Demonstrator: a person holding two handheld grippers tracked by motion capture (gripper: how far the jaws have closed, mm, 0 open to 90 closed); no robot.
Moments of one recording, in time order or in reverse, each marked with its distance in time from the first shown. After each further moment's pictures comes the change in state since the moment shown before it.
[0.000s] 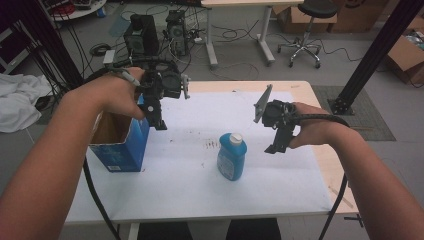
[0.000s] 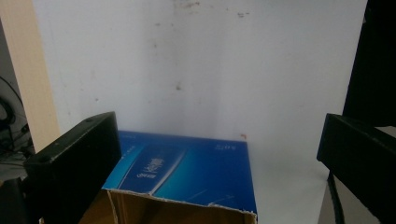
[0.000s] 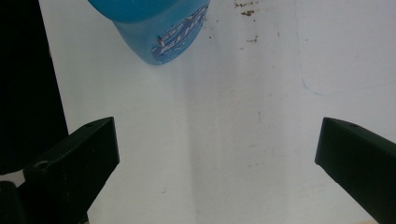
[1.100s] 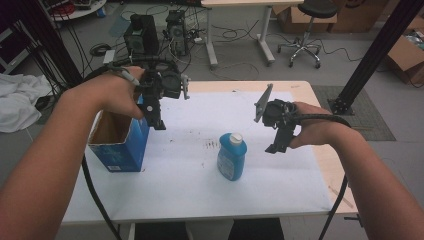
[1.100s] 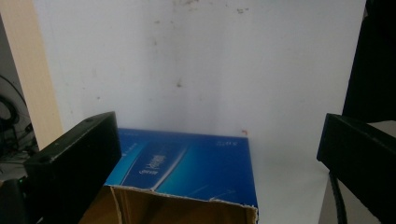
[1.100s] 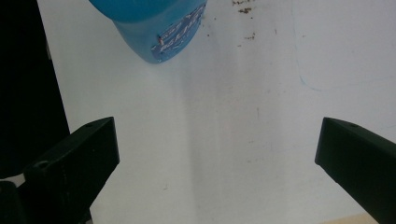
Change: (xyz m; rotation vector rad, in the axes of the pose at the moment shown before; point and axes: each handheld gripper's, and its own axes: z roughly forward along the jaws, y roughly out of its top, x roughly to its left) left arm -0.001 0.000 -0.001 0.011 0.000 0.020; right arm 0.002 0.001 -0.004 0.000 -0.010 0.013
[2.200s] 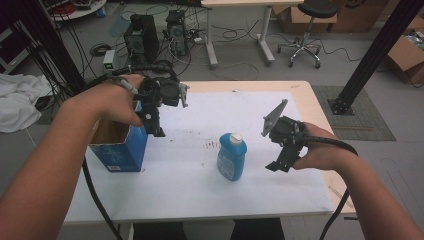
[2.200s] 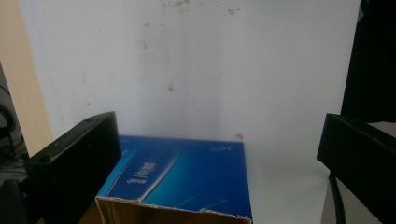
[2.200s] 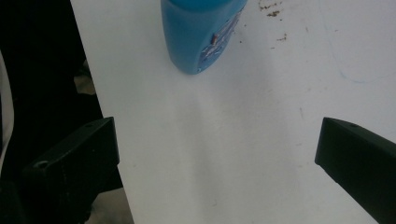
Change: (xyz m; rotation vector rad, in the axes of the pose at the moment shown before) left arm -0.011 -0.003 0.013 -0.016 -0.006 0.022; right arm 0.044 -0.025 0.009 -0.125 0.024 0.137
